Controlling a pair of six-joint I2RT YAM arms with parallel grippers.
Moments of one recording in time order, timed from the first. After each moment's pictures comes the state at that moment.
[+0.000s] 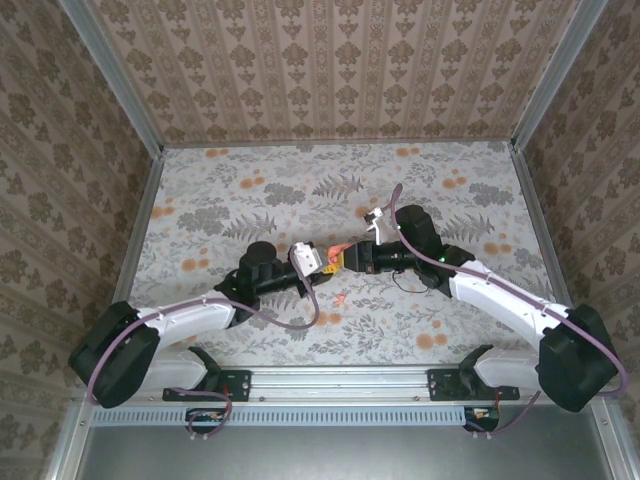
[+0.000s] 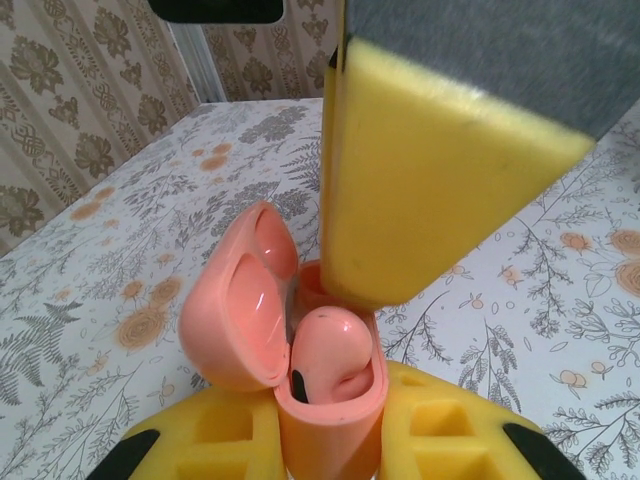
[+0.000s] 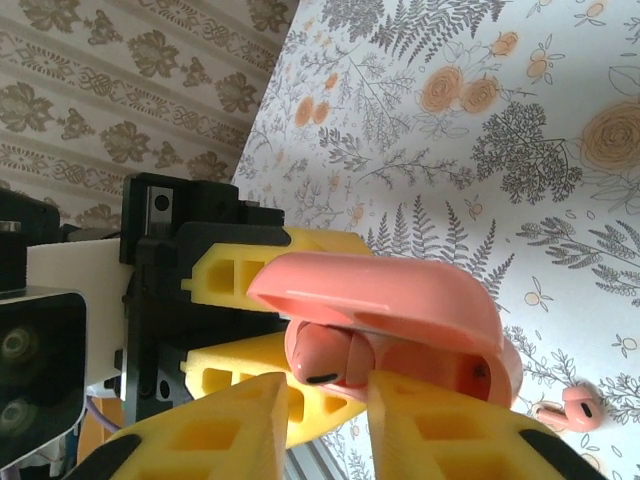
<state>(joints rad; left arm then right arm) -0.79 1.25 0.44 0.57 0.43 0.30 0.56 1.24 0.78 -0.11 -0.61 0.65</state>
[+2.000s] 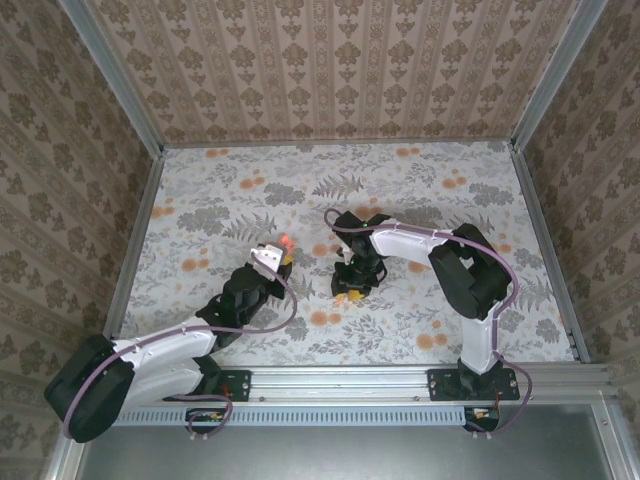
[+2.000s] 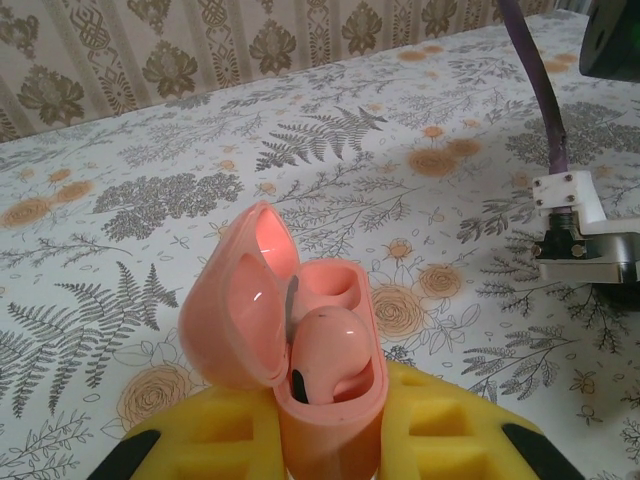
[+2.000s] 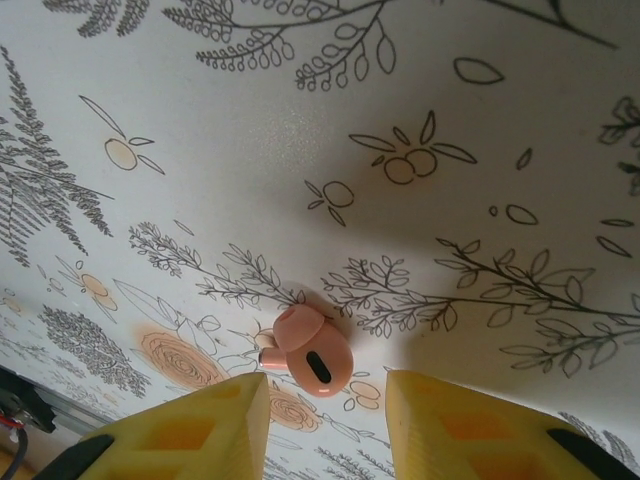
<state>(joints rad) -0.80 1.01 0.22 0.49 -0.26 -0.06 0.66 1.94 1.27 -0.84 -0.43 0.60</state>
